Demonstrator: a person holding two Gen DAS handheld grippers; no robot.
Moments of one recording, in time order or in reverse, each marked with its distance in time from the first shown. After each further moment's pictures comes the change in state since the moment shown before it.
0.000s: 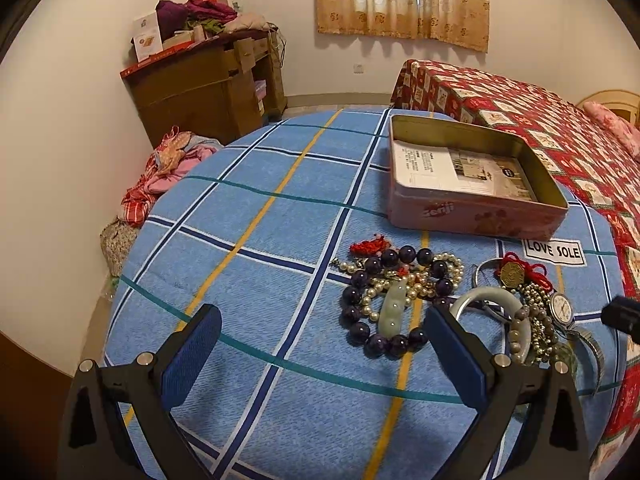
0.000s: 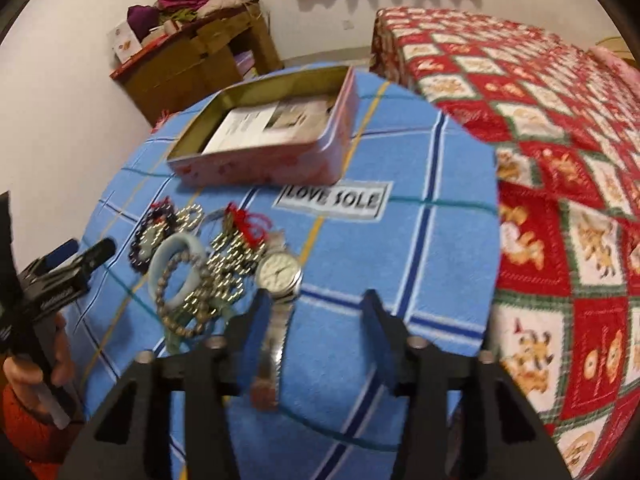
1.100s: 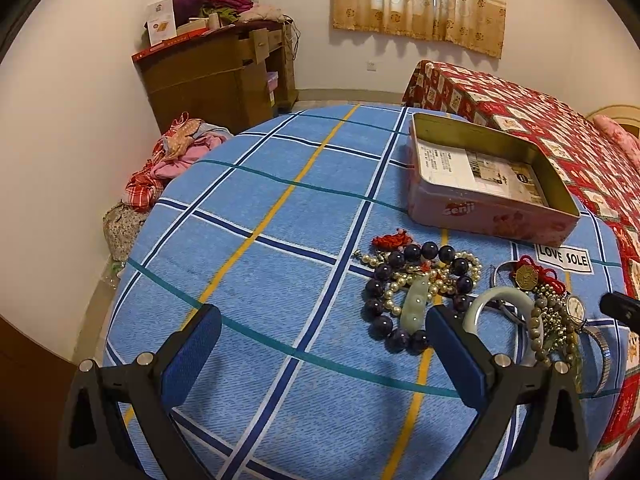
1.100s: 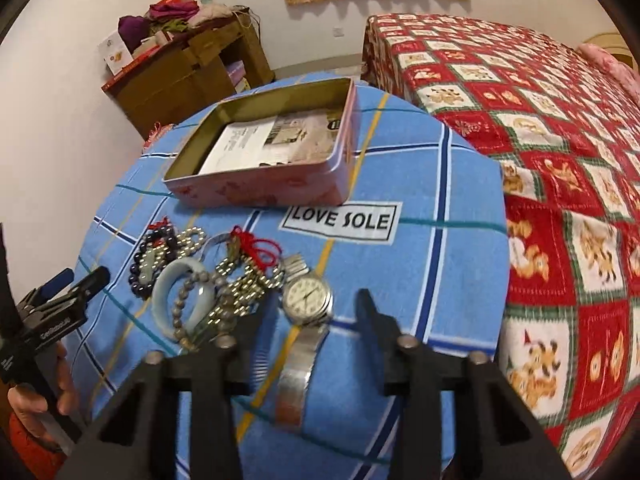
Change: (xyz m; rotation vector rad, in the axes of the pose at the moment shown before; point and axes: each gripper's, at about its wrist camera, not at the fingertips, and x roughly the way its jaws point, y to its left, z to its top) left arm 0.005 0.017 -0.004 -0.056 0.024 0.001; right arm 0.010 0.006 0.013 0.051 -0.023 0.005
